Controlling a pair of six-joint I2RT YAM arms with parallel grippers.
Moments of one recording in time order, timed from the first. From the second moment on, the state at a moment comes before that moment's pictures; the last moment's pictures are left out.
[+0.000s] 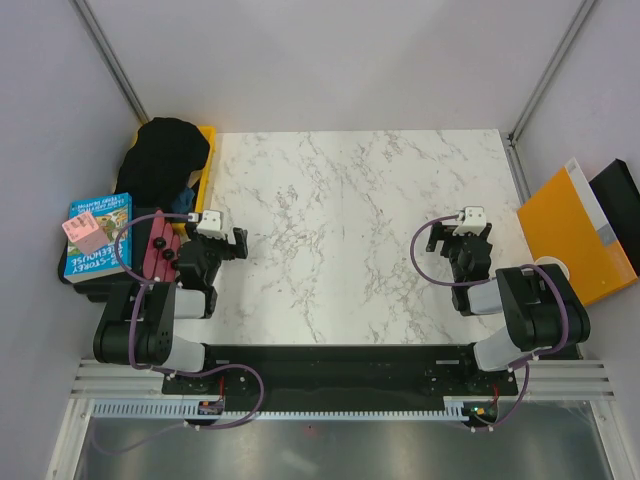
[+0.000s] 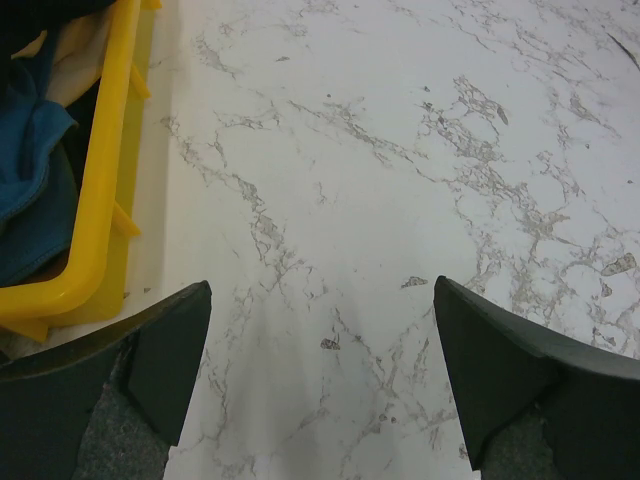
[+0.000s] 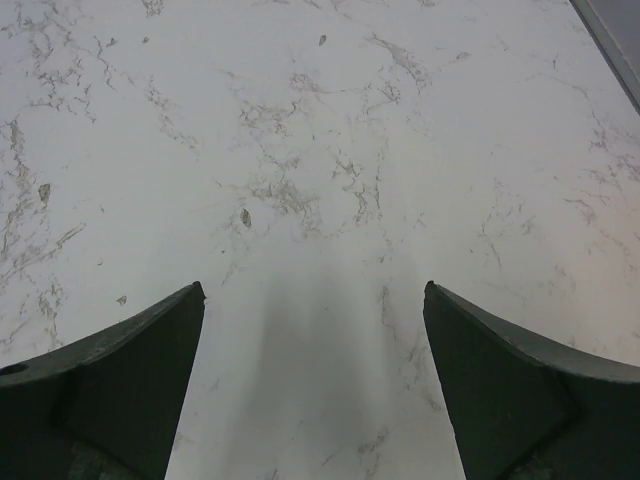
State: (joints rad) left arm -0.01 1.43 0.22 1.08 0.13 0.04; right arm 0.07 1.53 0.24 1.12 0.12 0.01
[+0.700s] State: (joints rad) left arm -0.01 1.43 0.22 1.08 0.13 0.04; right arm 0.07 1.53 0.24 1.12 0.12 0.01
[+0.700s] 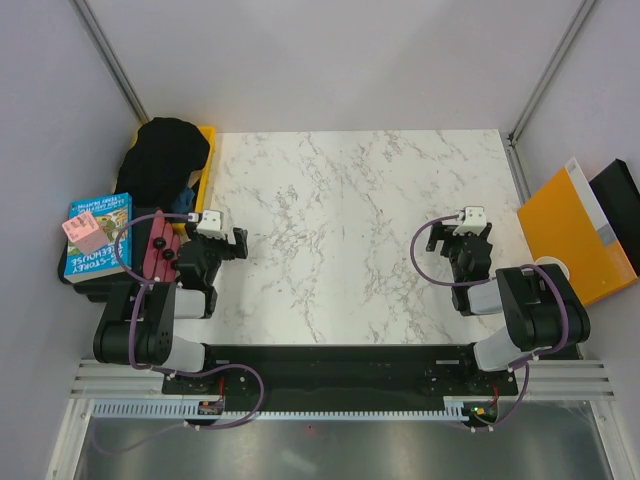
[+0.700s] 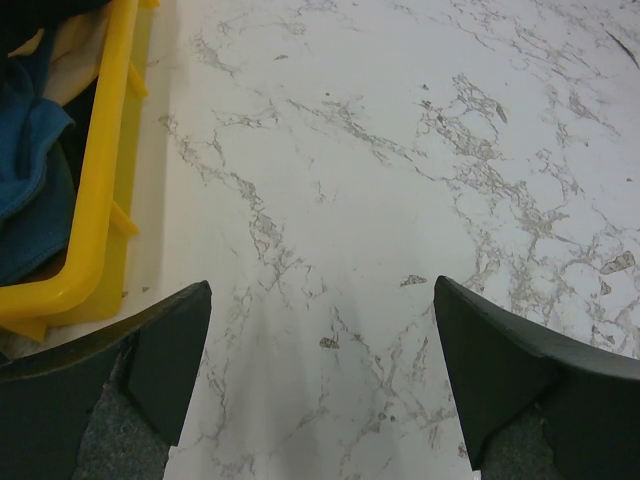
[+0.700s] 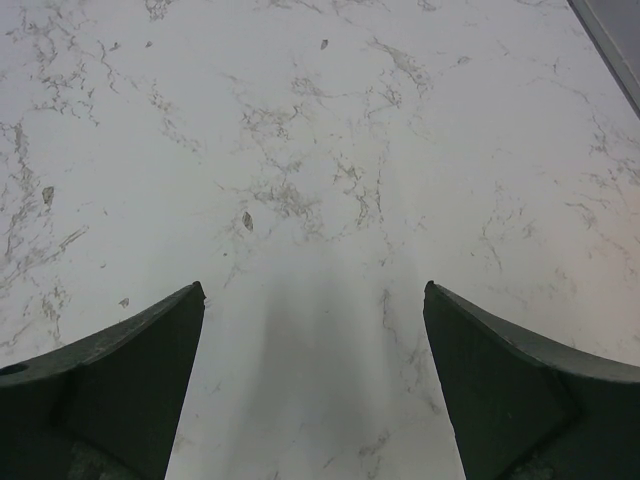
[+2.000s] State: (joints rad) left arm 0.04 1.97 2.03 -0.74 0.03 0.90; right arm 0.09 1.95 1.95 -0.81 -0.24 -0.35
